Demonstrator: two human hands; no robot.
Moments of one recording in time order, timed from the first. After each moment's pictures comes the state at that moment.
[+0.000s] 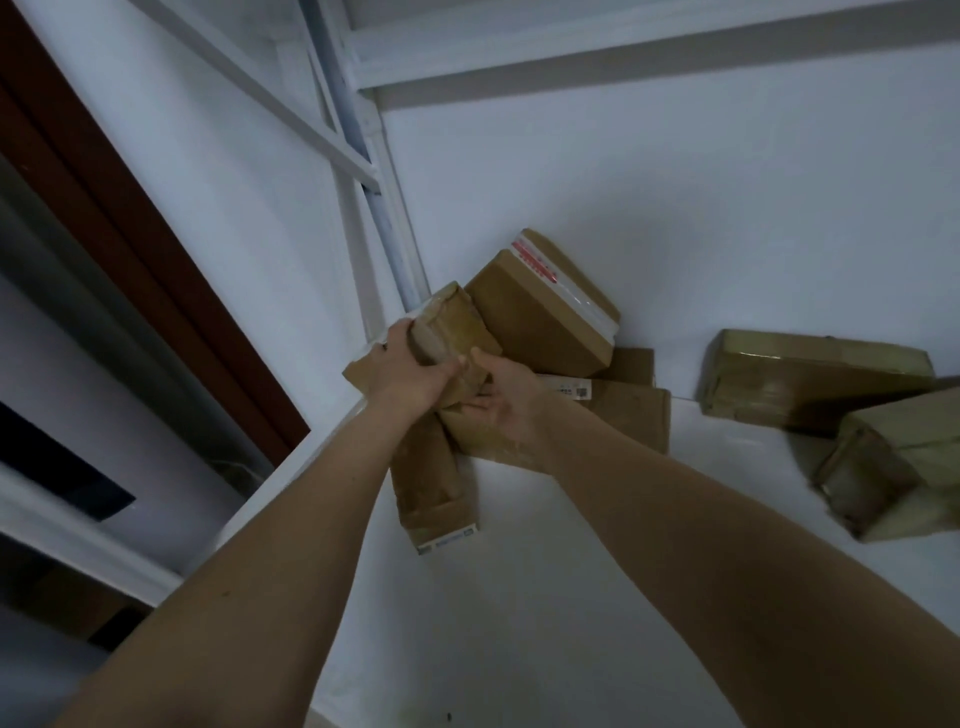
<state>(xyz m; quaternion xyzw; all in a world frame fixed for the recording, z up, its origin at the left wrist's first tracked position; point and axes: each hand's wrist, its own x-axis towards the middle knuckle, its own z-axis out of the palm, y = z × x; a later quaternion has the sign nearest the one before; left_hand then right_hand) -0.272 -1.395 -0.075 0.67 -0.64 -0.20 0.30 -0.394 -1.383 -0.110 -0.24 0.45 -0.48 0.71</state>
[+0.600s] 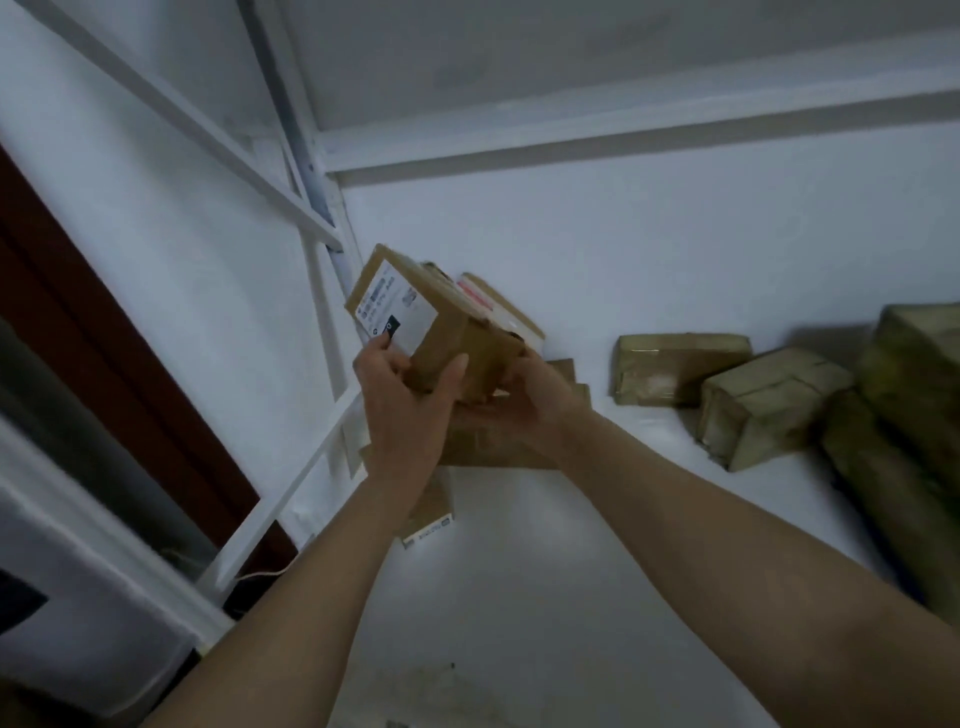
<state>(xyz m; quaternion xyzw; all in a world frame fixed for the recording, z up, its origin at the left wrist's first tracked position) -0.279 -1.263 -0.039 0.45 -0.66 -0.23 0.56 -0.416 -1.263 -0.054 -0.20 0.34 -0.66 0.64</state>
